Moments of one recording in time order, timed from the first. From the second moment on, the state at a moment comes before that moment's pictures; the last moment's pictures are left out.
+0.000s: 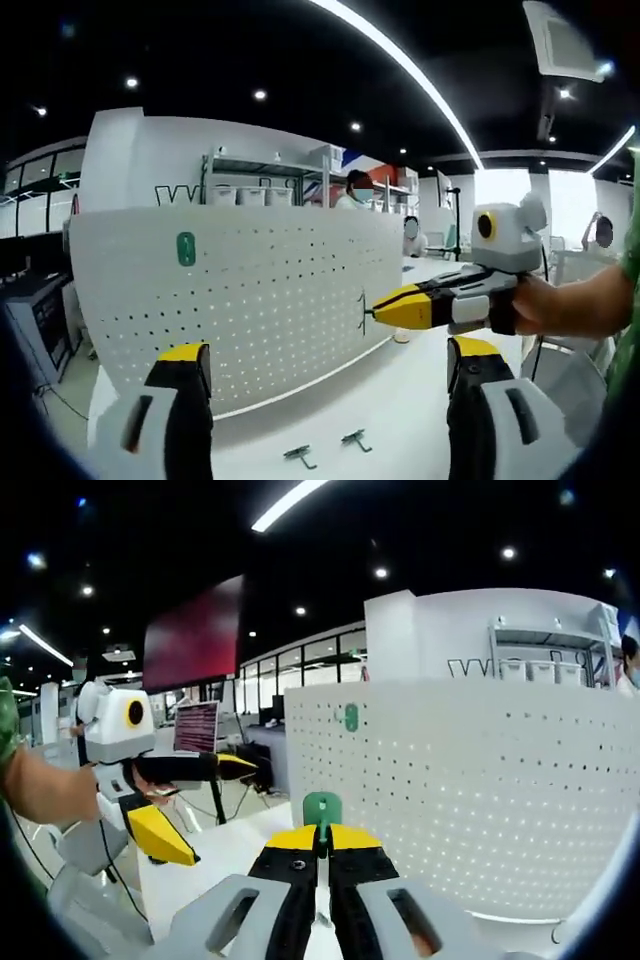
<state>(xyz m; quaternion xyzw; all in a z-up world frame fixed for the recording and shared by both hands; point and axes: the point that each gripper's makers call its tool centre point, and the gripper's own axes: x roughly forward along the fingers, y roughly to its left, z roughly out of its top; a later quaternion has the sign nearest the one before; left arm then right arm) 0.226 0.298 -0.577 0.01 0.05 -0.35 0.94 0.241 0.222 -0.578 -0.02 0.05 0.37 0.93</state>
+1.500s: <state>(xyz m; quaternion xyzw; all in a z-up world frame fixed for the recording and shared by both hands) 0.221 0.337 -0.586 -0.02 0.09 -0.40 0.91 0.348 0.268 -0.501 -0.06 0.00 0.18 0.98</state>
